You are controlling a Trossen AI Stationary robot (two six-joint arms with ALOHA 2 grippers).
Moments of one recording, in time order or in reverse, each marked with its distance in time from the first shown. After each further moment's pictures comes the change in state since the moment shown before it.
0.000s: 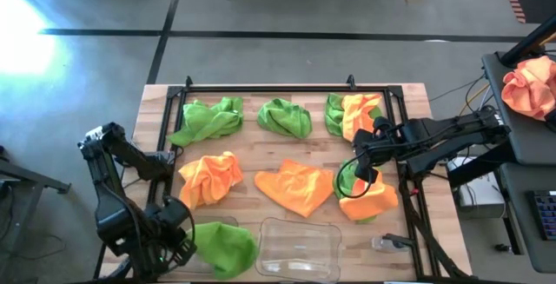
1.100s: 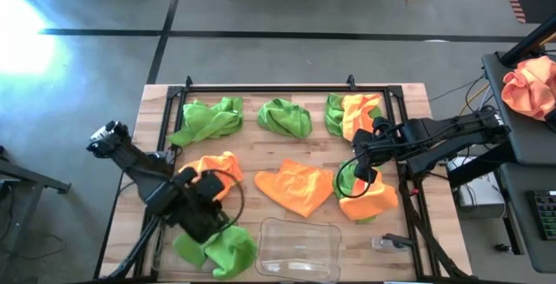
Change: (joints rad) left arm 0.352 0.023 0.000 -0.058 -0.196 0.599; right arm 0.000 0.000 0.000 0.017 0.000 0.003
